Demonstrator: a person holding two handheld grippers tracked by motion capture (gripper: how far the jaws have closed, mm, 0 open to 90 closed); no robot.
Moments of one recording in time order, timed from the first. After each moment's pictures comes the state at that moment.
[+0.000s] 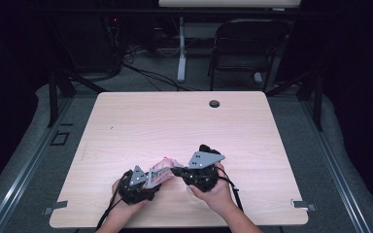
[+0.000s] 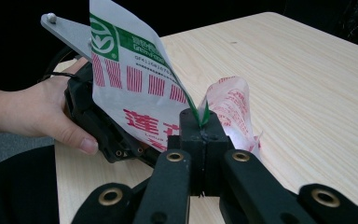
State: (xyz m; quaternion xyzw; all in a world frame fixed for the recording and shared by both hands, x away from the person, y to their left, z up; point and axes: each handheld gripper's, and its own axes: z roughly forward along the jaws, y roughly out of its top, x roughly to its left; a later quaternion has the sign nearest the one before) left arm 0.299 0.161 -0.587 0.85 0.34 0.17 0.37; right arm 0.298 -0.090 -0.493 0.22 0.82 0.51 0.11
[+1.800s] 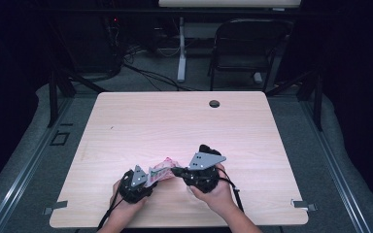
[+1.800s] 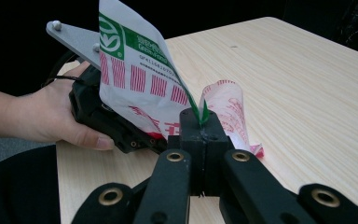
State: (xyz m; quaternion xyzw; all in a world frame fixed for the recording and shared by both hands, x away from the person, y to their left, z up) left arm 0.298 0.159 -0.587 0.85 0.34 0.19 0.36; right arm 0.294 -0.092 -0.492 0.21 0.82 0.52 0.12
